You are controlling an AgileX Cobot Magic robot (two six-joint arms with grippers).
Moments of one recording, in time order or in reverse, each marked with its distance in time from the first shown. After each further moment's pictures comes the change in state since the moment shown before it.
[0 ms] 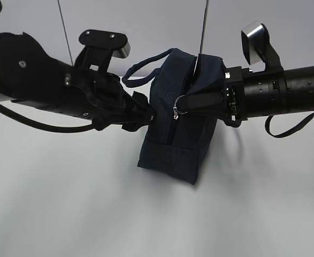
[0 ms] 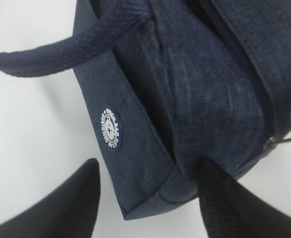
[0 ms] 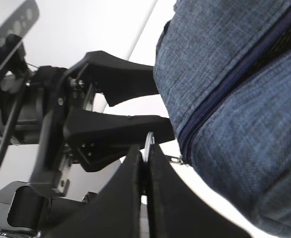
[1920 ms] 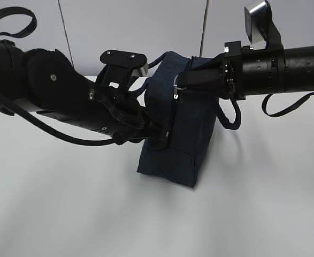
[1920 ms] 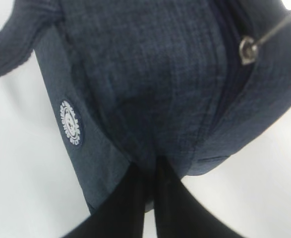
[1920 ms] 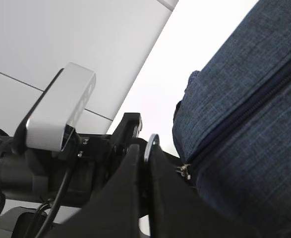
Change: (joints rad) left arm -0.043 0.080 -0.031 -0.037 0.039 0.001; right arm 0.000 0.000 -0.087 0.038 -0.020 0.028
